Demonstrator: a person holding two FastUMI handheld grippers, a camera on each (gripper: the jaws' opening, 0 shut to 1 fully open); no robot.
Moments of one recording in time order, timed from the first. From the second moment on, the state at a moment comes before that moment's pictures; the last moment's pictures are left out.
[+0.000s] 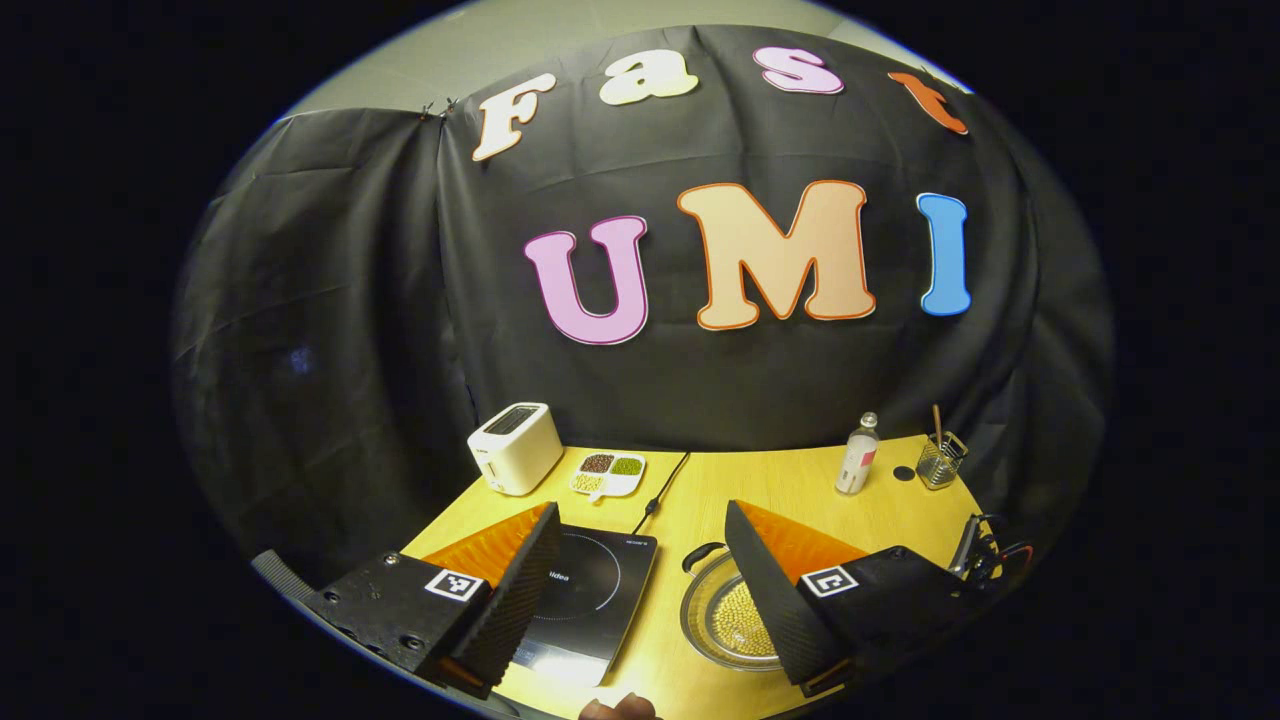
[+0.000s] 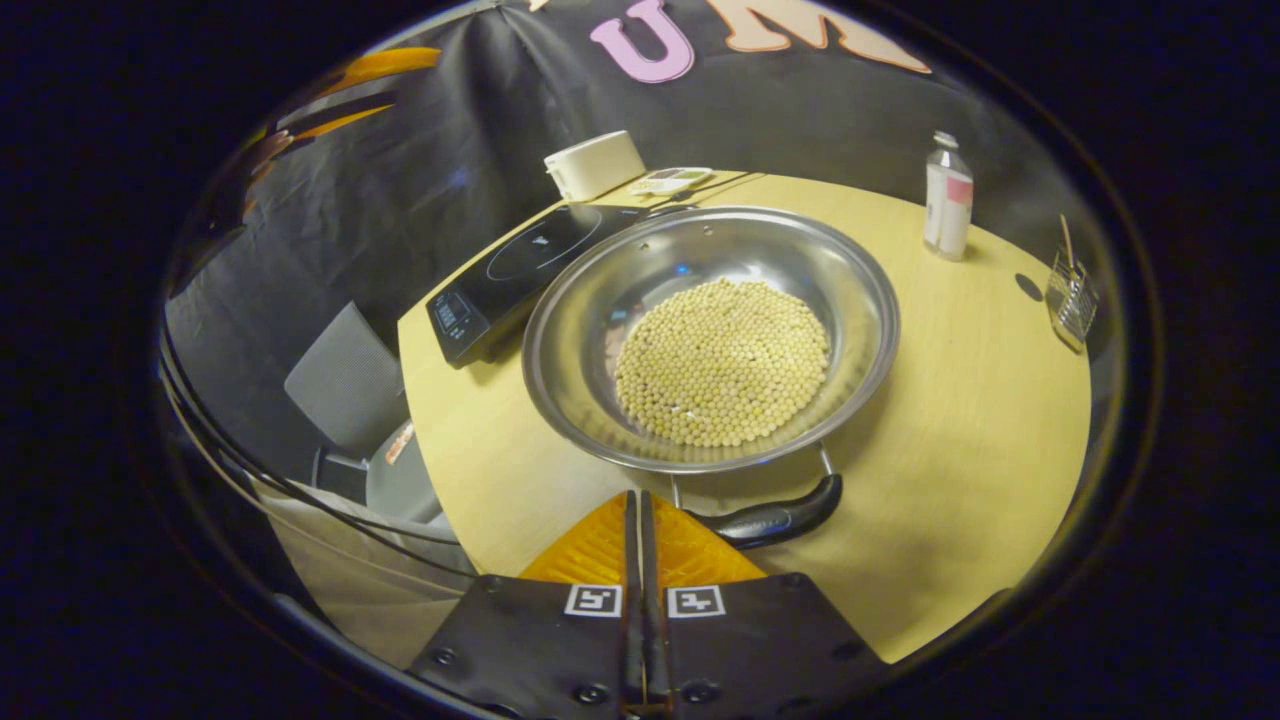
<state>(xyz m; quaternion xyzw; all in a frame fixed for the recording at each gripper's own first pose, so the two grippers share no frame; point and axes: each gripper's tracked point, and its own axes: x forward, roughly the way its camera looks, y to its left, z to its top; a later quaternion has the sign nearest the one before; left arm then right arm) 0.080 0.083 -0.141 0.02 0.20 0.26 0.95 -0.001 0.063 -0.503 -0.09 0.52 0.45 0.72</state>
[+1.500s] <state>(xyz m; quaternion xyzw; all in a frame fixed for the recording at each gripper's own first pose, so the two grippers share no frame) 0.063 0.079 -0.138 0.02 0.19 0.26 0.95 0.102 0.010 -0.526 -0.08 0.53 0.32 0.78</state>
